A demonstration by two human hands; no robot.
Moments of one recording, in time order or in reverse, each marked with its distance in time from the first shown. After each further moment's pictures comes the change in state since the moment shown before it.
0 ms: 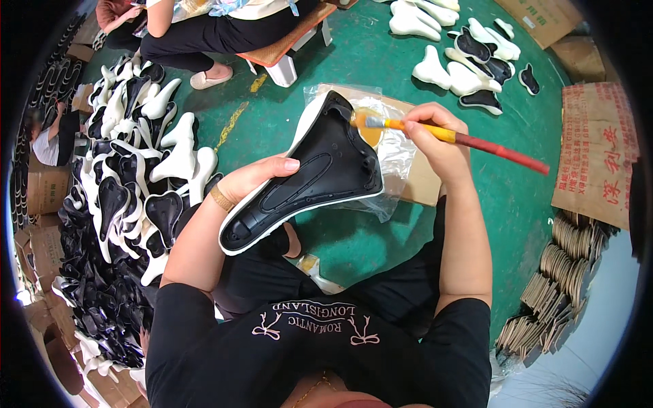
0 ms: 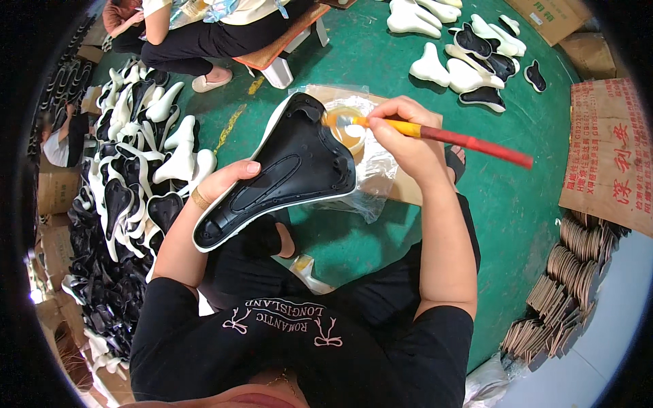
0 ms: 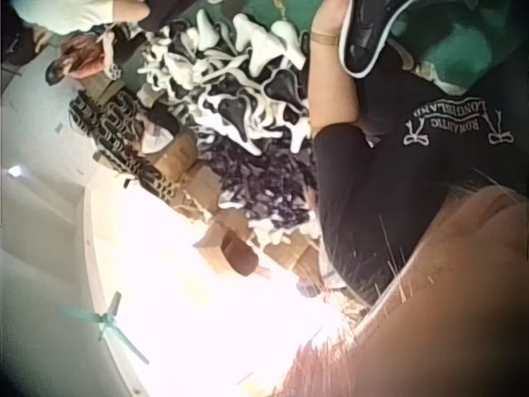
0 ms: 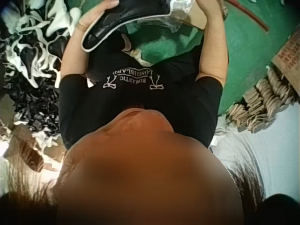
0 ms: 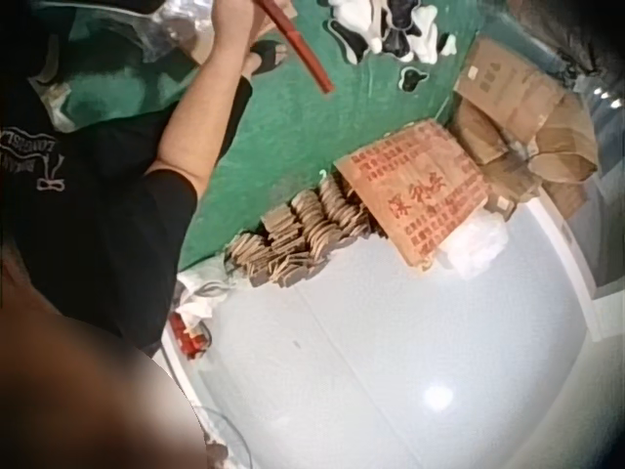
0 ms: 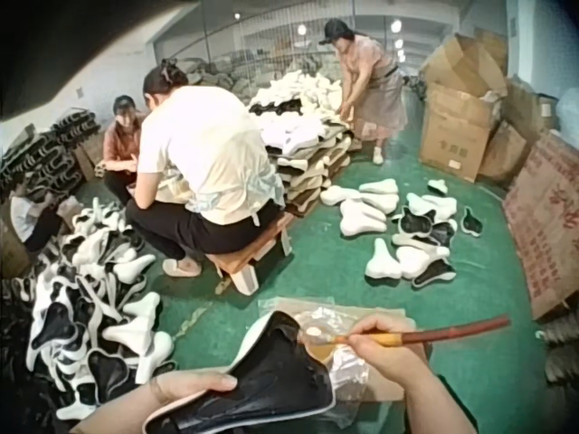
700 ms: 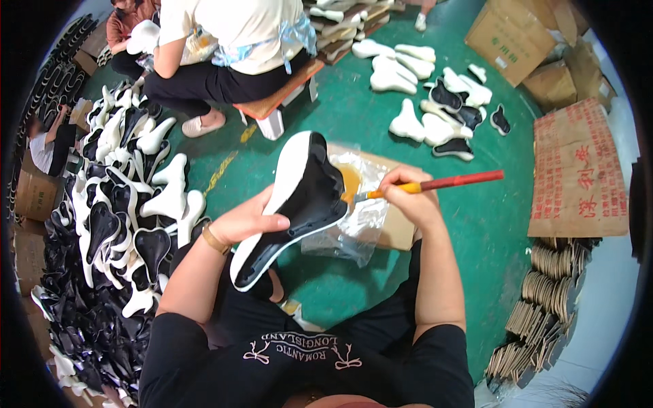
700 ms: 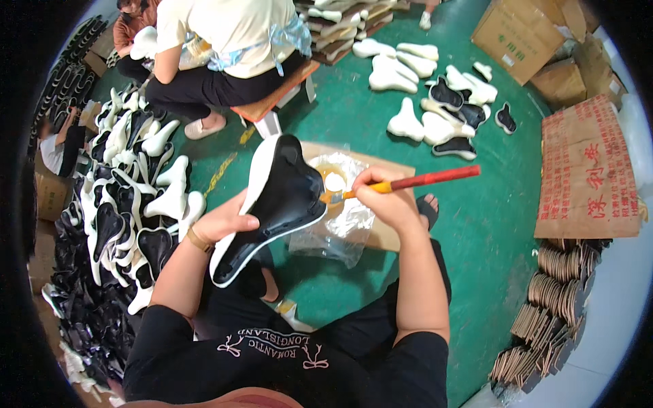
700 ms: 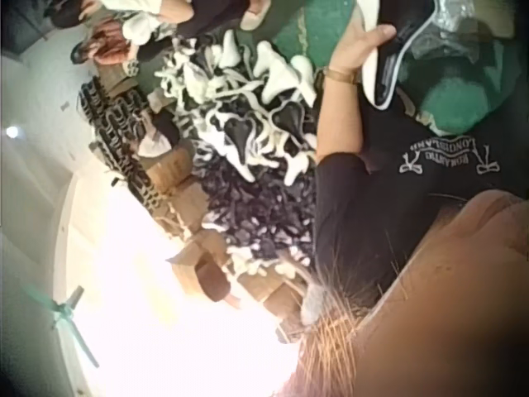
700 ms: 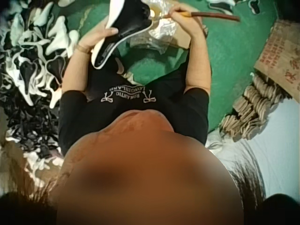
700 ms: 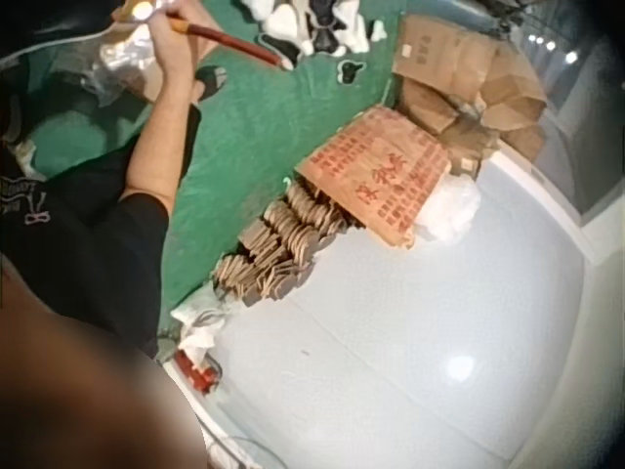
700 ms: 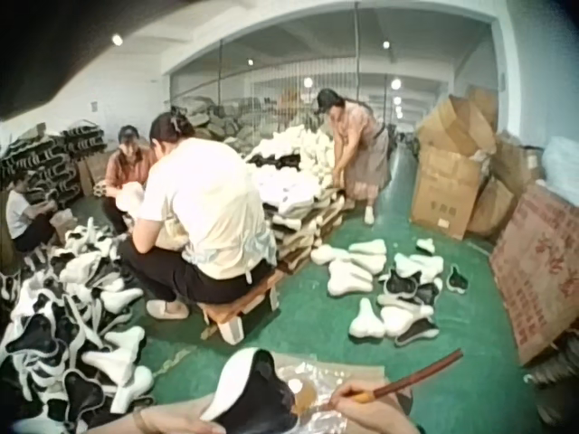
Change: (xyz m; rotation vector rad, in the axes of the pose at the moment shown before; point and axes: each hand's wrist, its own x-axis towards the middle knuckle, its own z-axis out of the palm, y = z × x) left_hand 0.003 0.006 0.001 0.651 -0.025 0.485; right_hand -0.005 -0.010 -0.010 -0.191 -0.058 0.172
